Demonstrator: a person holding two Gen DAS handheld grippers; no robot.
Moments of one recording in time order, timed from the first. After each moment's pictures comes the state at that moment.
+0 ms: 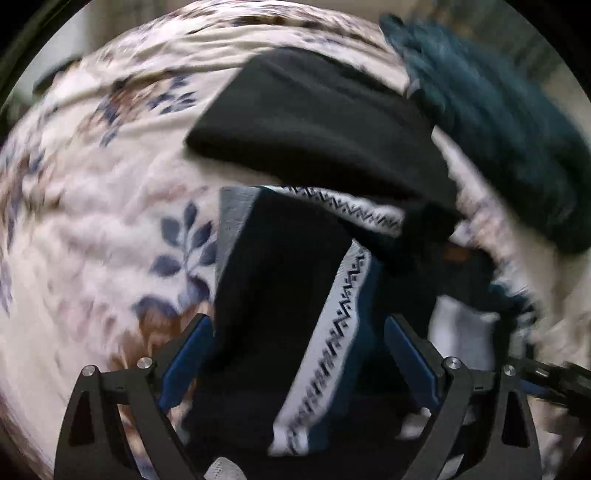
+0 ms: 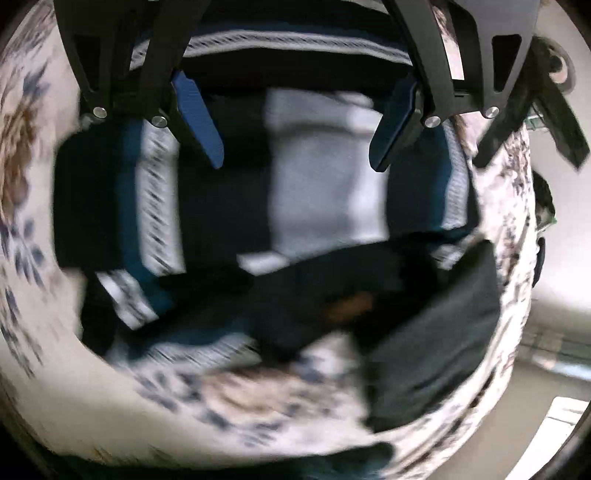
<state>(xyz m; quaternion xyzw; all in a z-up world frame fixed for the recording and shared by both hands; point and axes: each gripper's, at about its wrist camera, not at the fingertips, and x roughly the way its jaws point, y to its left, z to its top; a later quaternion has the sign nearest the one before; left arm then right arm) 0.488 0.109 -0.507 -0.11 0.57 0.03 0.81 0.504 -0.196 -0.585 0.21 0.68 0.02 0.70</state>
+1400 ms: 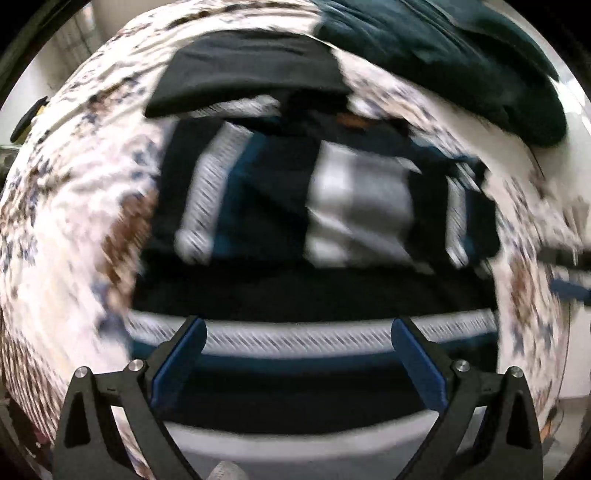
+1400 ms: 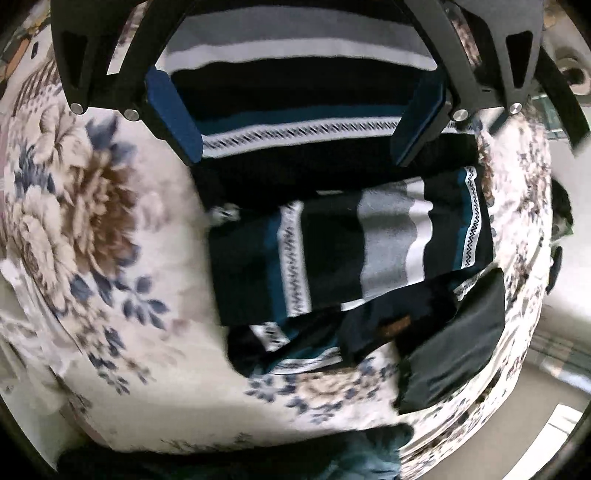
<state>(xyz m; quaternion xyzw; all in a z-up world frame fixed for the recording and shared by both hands) 0.351 -0.004 -0.450 -0.05 0.62 -0.04 0.78 0.398 -0.286 -0.511 0.18 0.67 0.00 0.72</state>
